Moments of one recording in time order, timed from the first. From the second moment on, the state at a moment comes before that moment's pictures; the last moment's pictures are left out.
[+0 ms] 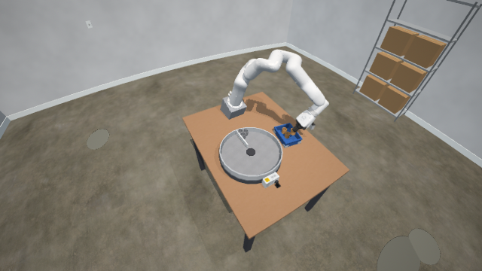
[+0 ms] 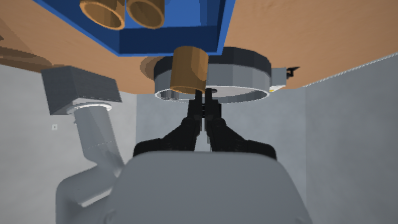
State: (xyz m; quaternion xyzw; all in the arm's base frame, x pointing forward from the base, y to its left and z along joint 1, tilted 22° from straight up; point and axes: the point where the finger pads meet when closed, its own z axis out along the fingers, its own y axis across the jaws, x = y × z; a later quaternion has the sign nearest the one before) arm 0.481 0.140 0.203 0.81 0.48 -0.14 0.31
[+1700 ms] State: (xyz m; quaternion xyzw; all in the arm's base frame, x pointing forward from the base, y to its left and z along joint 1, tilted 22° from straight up) arm 0.506 0.137 0.143 0.81 0.48 -0.14 0.31
